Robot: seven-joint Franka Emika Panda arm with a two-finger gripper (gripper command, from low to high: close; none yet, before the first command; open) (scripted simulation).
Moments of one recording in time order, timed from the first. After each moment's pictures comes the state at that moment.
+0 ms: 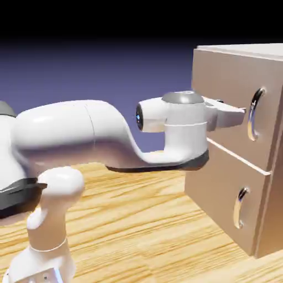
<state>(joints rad) 1.08 -1.02 -1.20 -2.23 -2.79 2.92 2.66</state>
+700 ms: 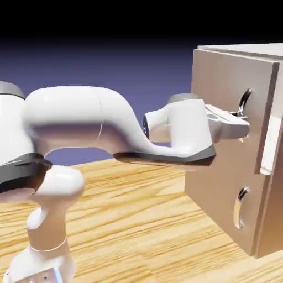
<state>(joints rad) 0.93 -0.86 -1.09 -2.35 -2.83 2.72 2.90</state>
